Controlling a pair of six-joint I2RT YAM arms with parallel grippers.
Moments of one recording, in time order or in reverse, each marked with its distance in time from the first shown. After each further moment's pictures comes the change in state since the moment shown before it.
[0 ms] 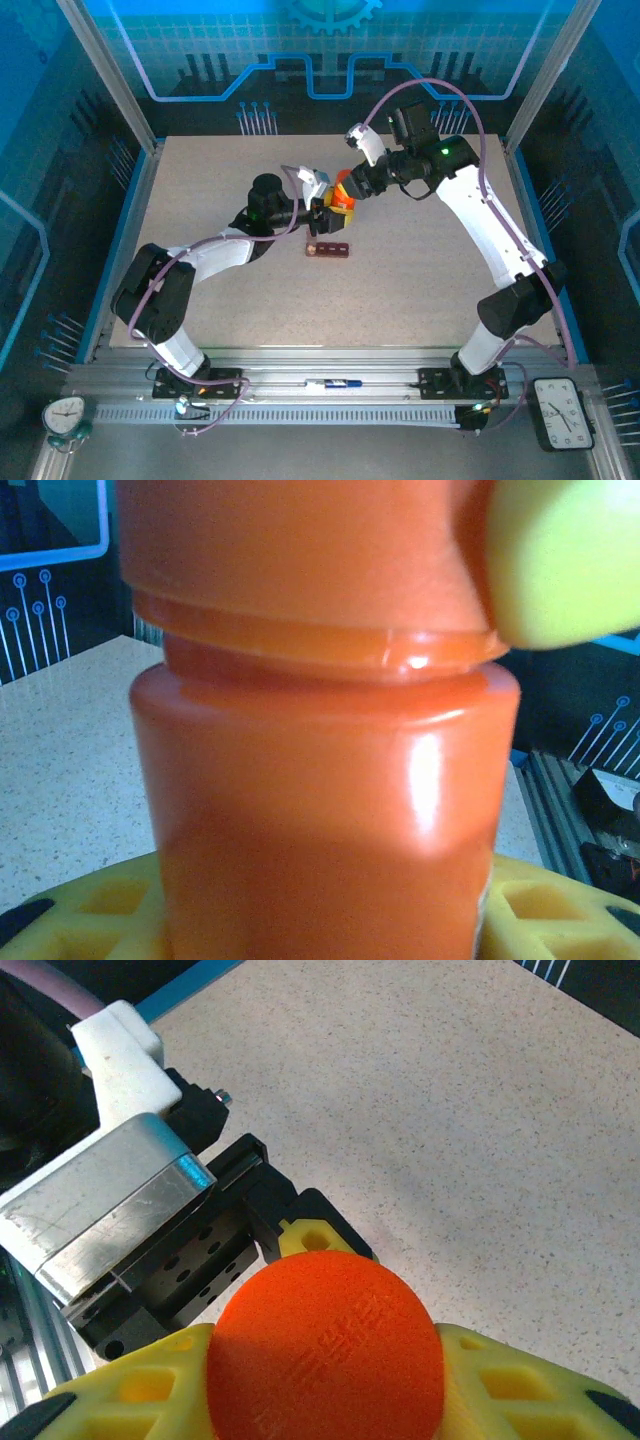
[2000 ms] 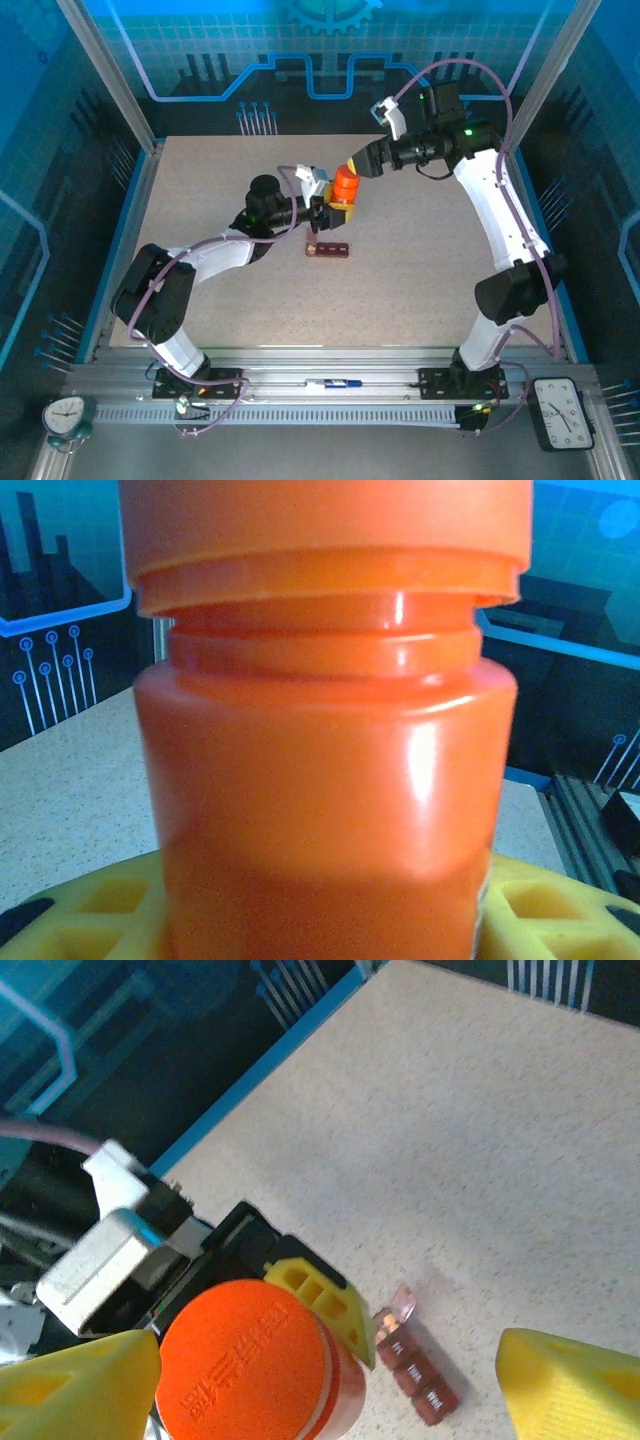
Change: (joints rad) left arm -0.005 0.000 -0.007 0.099 -0.035 0.000; right arm -0.167 0.086 0.145 -0.043 -0.305 0.102
